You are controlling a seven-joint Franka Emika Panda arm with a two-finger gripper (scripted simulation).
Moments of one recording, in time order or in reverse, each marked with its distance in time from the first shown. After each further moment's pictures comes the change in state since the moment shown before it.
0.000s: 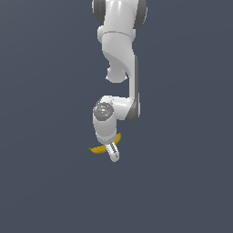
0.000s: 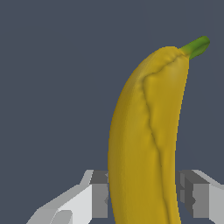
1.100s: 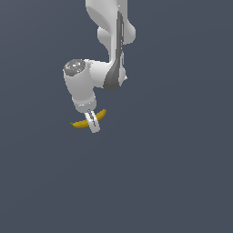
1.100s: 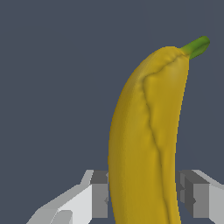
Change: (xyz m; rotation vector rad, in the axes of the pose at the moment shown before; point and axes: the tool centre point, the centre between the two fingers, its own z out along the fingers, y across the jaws) arm 0.038 0.110 -0.112 0.001 -0.003 0.002
